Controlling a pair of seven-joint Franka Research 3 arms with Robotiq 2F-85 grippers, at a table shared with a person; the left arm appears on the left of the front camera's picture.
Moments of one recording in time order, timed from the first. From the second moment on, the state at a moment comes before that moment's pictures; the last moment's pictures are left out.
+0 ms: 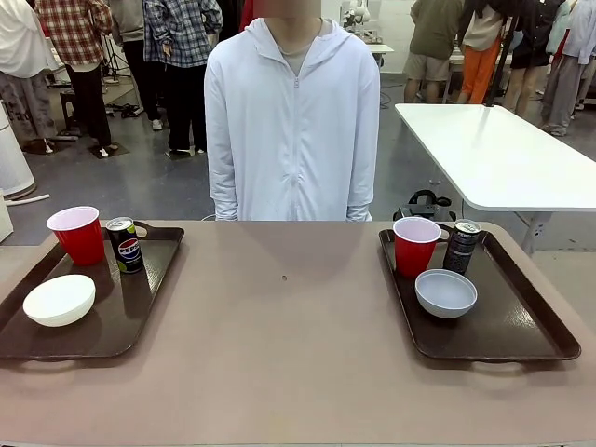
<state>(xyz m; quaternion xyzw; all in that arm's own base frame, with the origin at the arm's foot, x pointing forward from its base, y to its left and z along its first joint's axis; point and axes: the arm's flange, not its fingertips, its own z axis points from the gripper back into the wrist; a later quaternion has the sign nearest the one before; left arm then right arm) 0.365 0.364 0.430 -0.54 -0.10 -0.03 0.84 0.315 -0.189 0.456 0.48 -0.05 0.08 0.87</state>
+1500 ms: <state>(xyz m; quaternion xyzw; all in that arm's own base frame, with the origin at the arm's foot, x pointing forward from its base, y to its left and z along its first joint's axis) 0.364 0.366 0.432 -0.54 -0.09 -0.03 0.84 0.315 -0.189 0.456 0.48 -0.05 0.08 0.87</state>
